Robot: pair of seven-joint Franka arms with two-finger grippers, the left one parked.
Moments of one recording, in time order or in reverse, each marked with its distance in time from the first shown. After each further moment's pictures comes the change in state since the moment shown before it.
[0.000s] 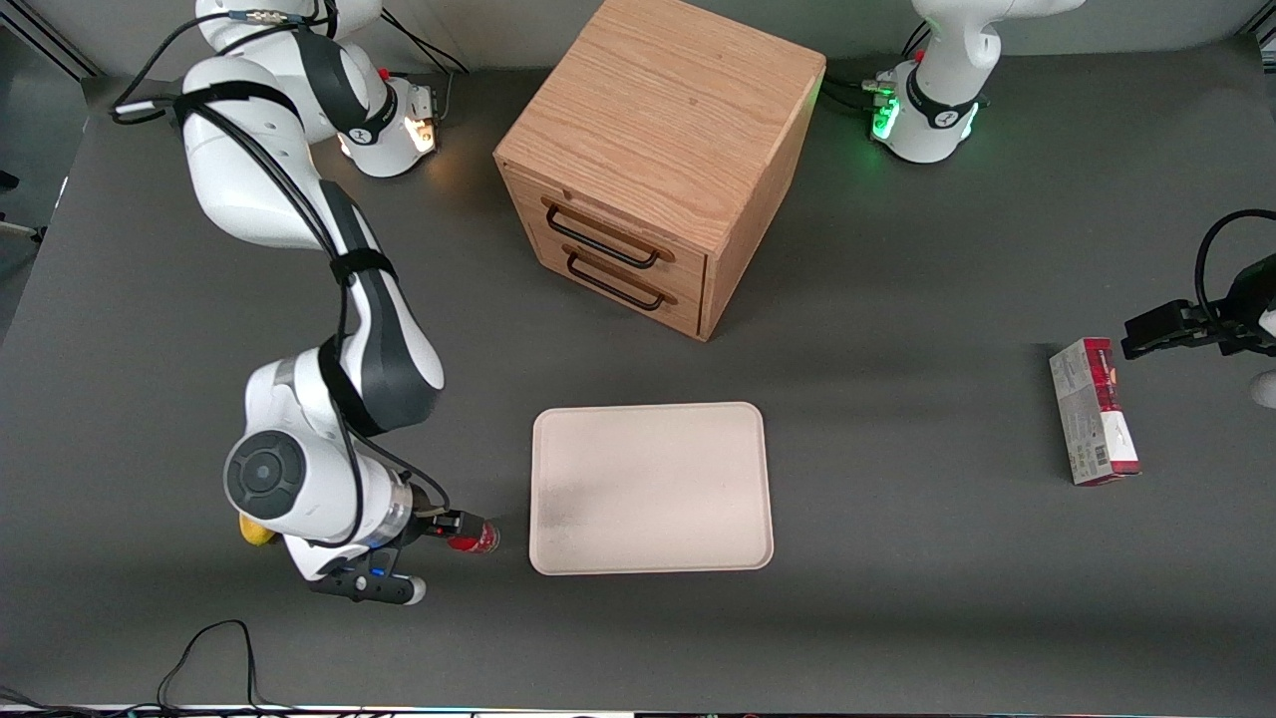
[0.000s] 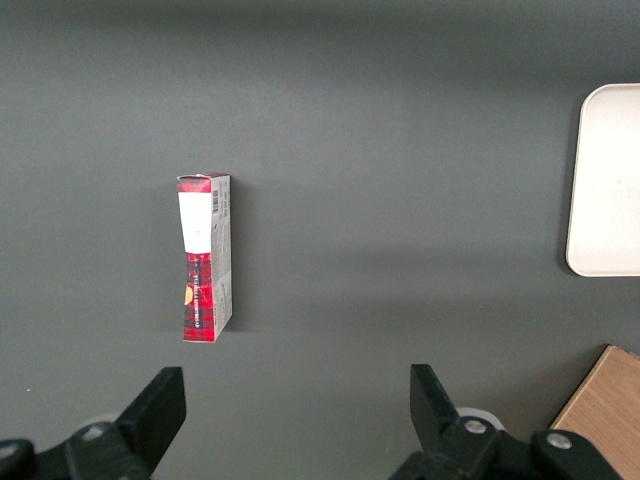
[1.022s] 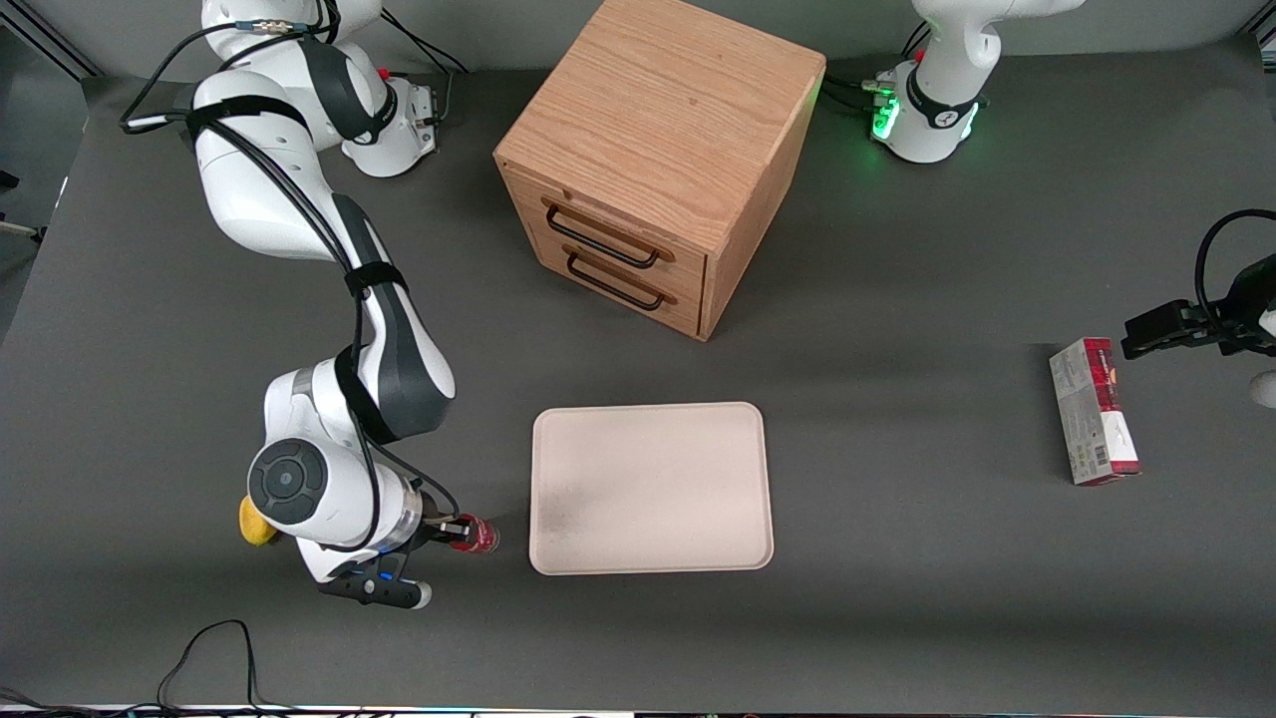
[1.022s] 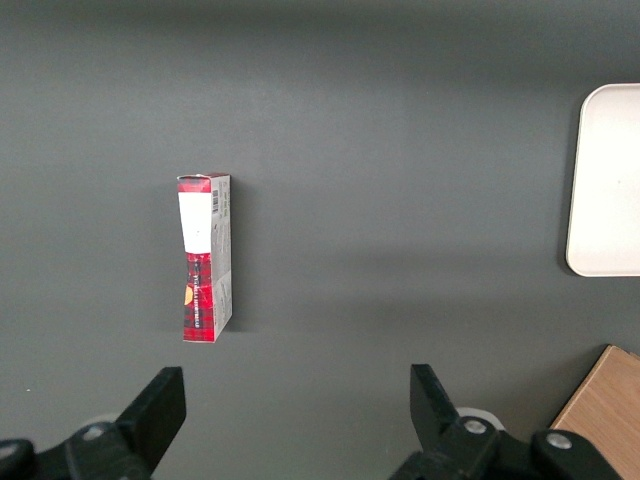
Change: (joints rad) arm 0.002 0.014 0.000 0.005 -0.017 0.004 0.051
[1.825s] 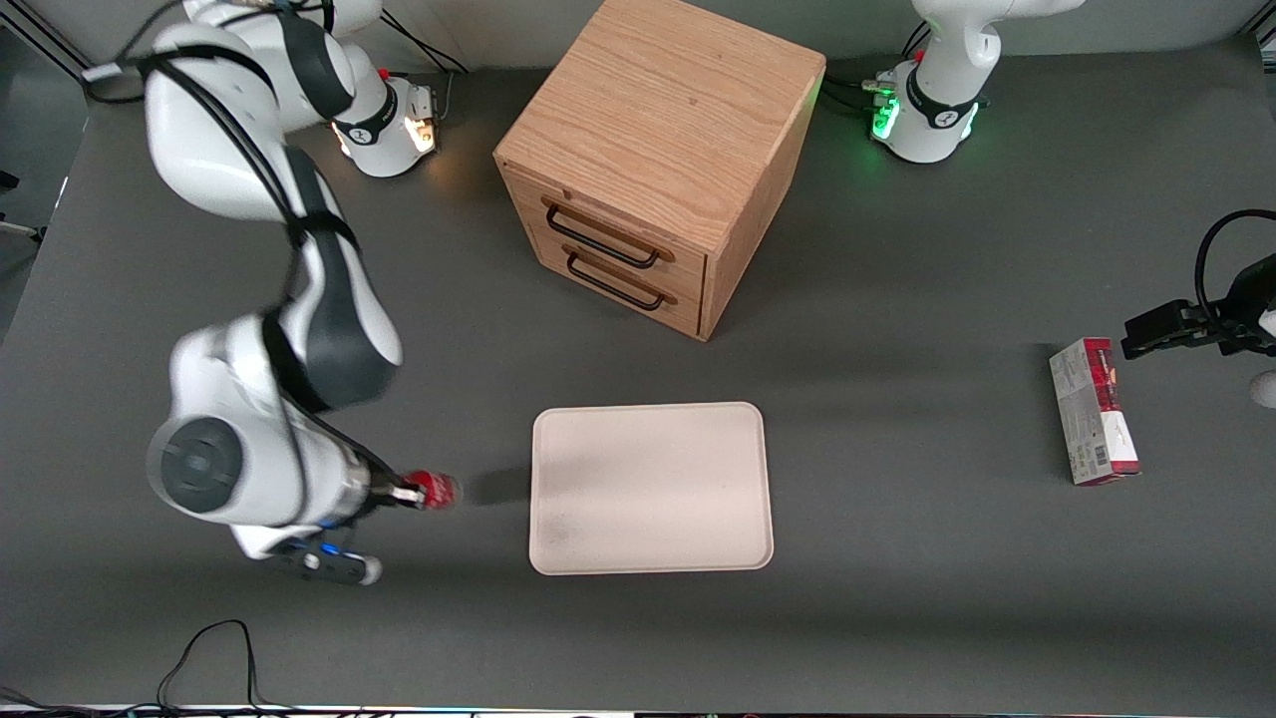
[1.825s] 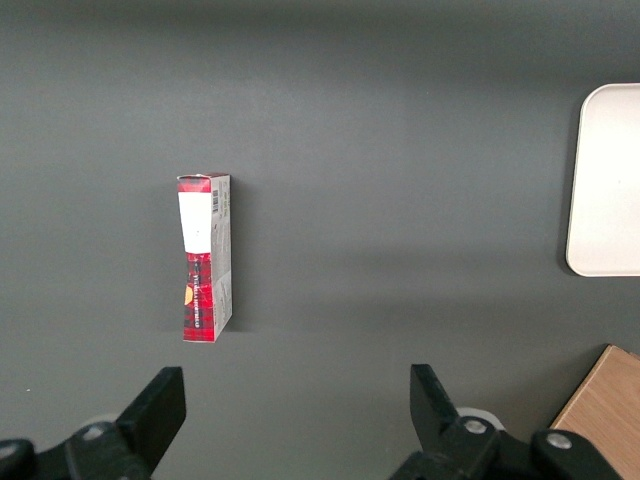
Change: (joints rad) arm -0.037 -0.159 -0.003 0.052 -0.006 -0.361 -0.049
